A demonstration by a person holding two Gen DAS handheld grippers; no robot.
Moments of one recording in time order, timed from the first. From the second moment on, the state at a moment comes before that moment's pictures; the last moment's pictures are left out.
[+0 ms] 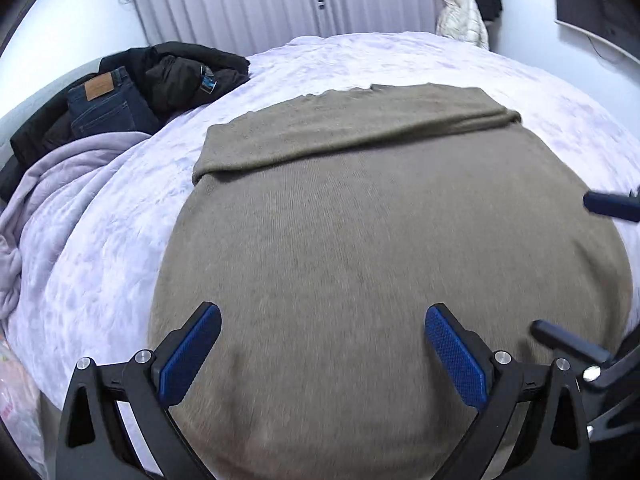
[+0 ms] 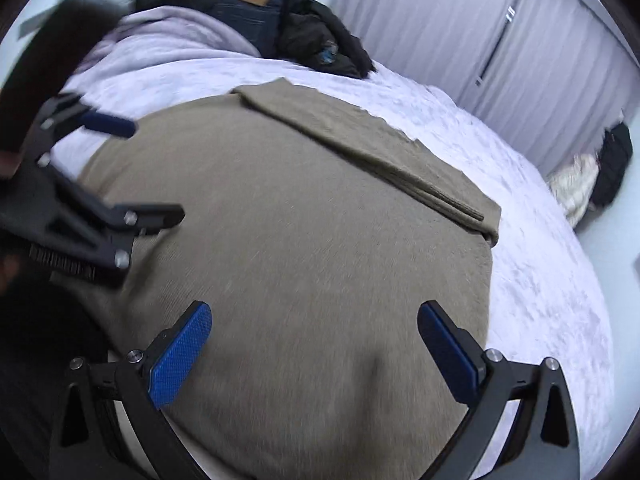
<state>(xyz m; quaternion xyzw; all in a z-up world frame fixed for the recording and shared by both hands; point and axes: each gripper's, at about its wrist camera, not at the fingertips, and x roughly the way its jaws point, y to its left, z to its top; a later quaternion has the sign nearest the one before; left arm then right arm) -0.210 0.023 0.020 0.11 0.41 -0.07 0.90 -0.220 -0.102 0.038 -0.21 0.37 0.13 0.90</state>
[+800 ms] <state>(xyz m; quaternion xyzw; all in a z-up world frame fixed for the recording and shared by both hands) -0.227 0.056 -0.004 0.05 0.45 -0.09 0.89 -0.272 -0.124 -0.007 -0.26 0.42 0.11 0.86</state>
